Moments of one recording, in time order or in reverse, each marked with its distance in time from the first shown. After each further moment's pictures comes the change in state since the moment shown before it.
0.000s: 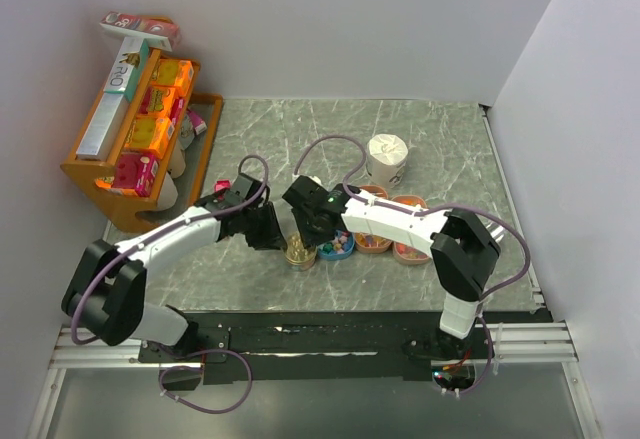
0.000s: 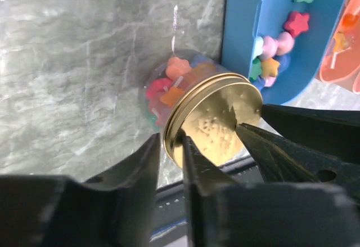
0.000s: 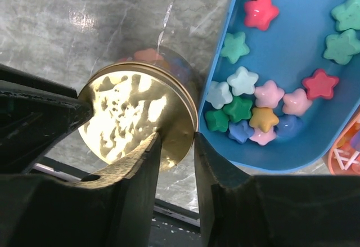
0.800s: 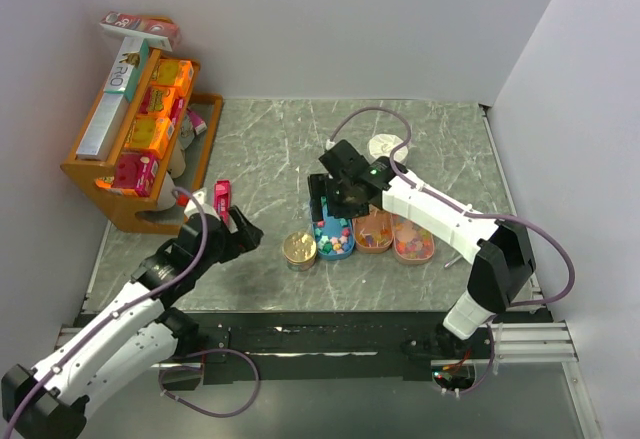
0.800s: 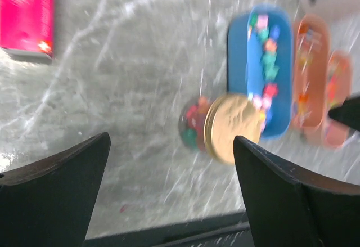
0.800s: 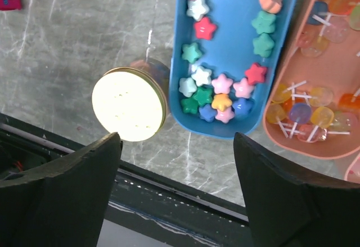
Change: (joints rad) left arm -0.042 -0.710 -0.316 0.034 -0.431 -0.069; right arm -0.172 -0.178 0.055 -0.117 -0.091 -0.009
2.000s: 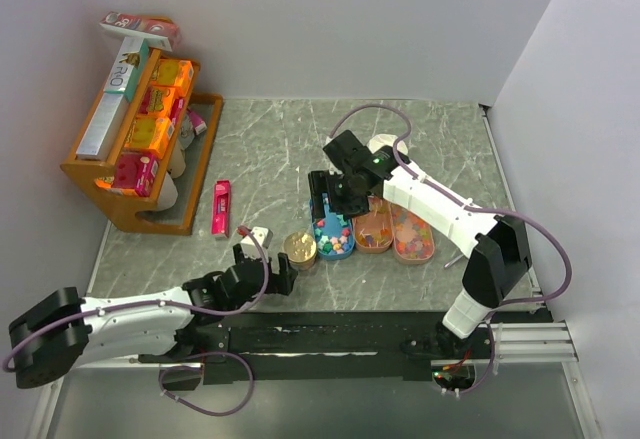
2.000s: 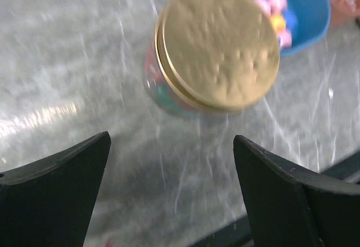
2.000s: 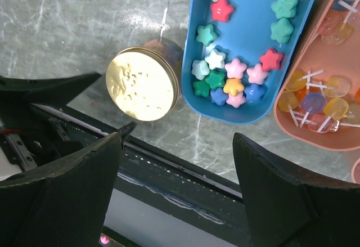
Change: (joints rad) left arm -0.489 0.245 -0.319 0.610 -0.244 0.171; right arm -0.059 0.034 0.079 -0.094 -0.150 -0.042
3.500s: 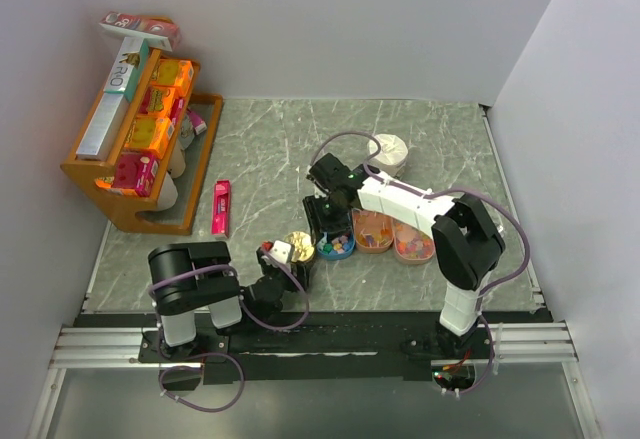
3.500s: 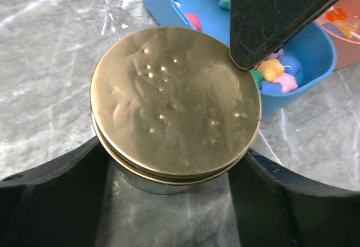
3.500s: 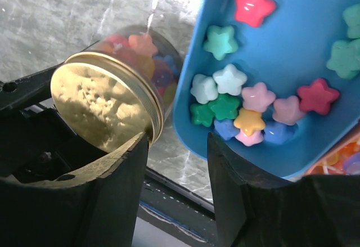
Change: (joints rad) left arm -0.138 0.868 -0.055 1.217 -0.306 0.292; right arm 0.024 0.165 -0.140 0.180 -0.124 -0.103
